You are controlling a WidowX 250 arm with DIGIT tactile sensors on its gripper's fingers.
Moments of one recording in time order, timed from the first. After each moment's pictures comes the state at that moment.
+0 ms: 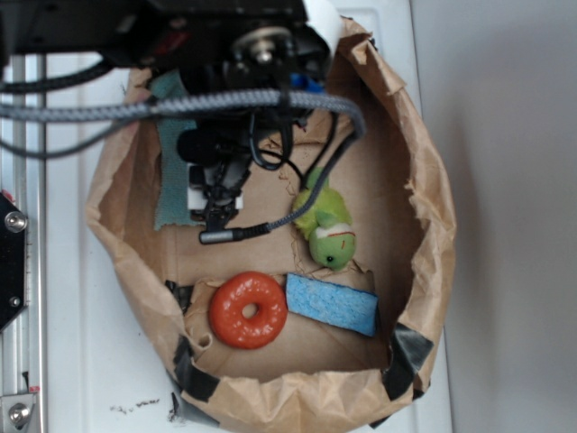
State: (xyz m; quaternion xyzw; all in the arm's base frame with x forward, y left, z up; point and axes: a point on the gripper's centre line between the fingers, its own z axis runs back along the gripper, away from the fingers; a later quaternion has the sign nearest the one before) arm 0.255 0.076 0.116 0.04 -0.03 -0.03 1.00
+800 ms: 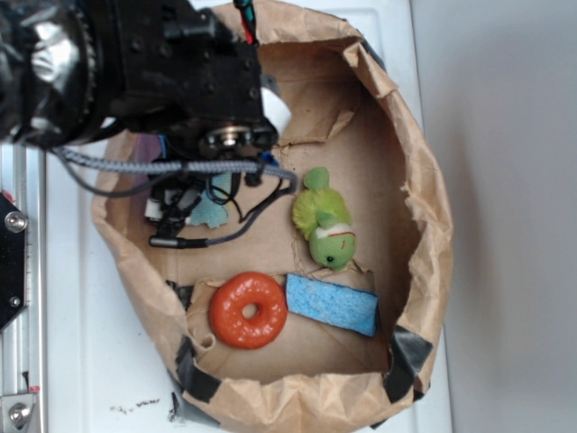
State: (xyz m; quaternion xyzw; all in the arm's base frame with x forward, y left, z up) arm 0.221 0.091 0.044 0.08 0.04 -0.07 0.99
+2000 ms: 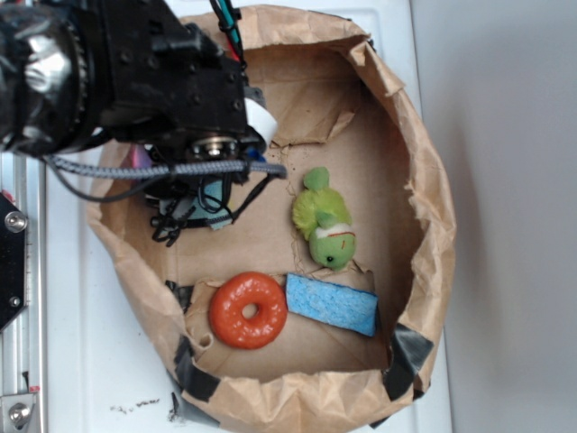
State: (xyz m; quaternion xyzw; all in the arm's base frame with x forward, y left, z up) arm 0.221 0.084 0.037 0.06 0.03 -0.05 1.00
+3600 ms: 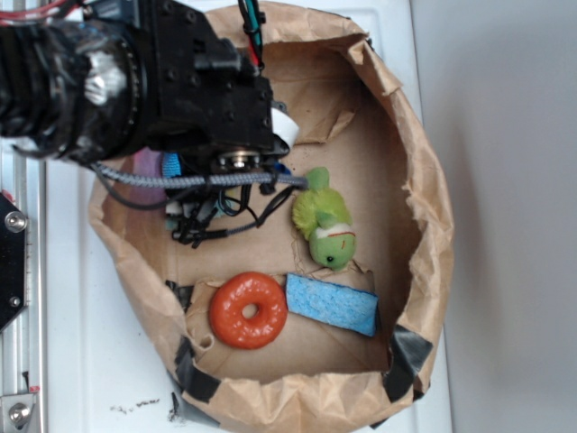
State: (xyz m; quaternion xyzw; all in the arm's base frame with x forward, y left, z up) arm 0.233 0.084 0.028 0.09 0.03 -0.02 1.00
